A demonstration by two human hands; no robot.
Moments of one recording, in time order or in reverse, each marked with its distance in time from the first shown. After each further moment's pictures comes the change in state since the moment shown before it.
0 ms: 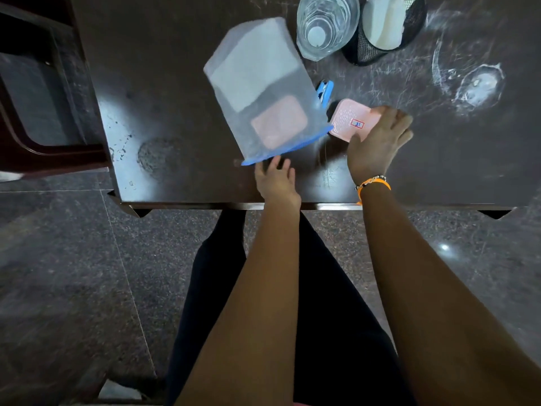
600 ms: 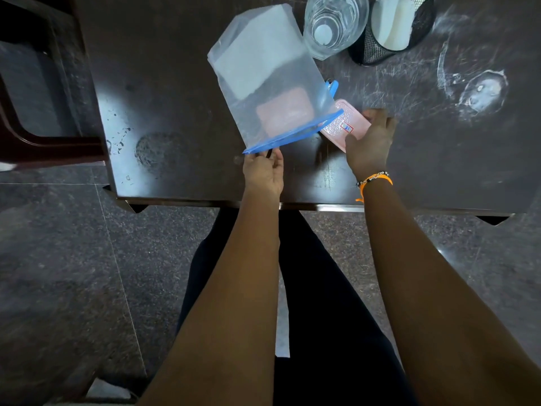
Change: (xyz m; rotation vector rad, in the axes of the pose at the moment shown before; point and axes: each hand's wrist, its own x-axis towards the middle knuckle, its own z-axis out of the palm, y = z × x) left_hand -0.002 0.035 0.007 -0.121 -0.032 0.024; right_hand 0.004 -0.005 0.001 0.226 -0.184 -0.035
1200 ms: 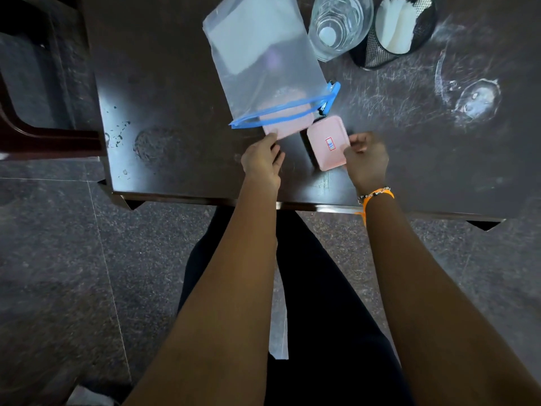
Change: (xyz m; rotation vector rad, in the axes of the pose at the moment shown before) left_hand 0.002 0.010 0.002 0.243 -0.024 -0.045; right_hand -0.014 0.017 0.006 0.107 -0.055 0.092
